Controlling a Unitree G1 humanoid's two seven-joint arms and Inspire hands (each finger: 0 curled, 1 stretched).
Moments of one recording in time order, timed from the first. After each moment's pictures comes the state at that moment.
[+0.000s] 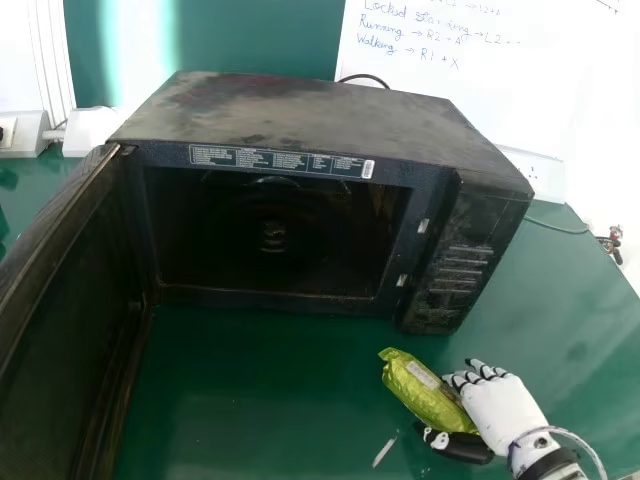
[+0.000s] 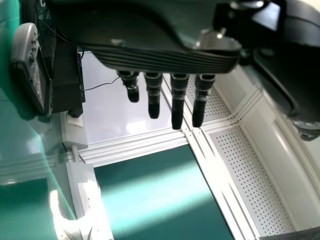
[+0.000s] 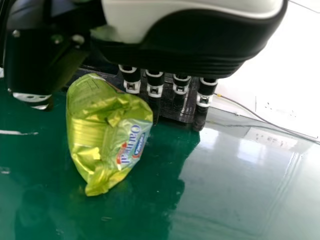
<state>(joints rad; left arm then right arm) 0.18 0.23 0.60 -0.14 -0.09 -0.45 0.06 0.22 -0.87 -0.19 -0.33 -0.92 -0.21 0.25</state>
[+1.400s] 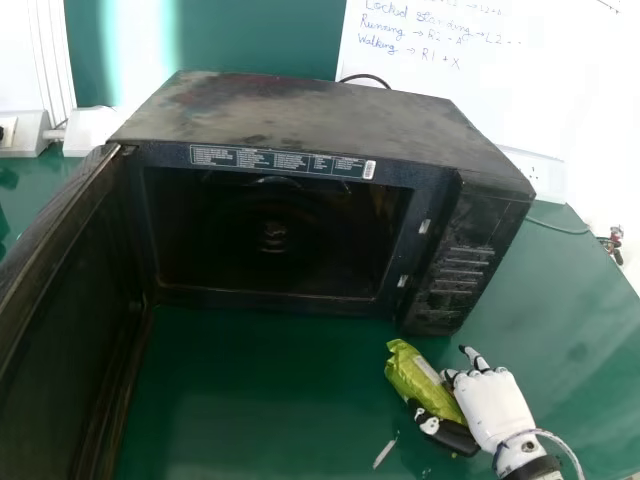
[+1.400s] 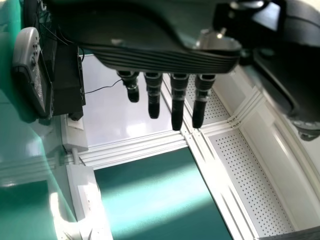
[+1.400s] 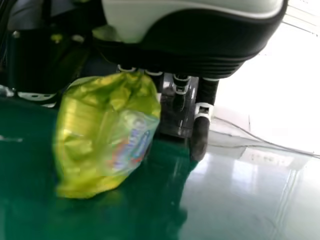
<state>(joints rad) 0.21 0.21 0.60 -0.17 -0.08 -0.47 0.07 0.17 -0.79 -0.09 -0.22 -0.96 -0.17 0.01</state>
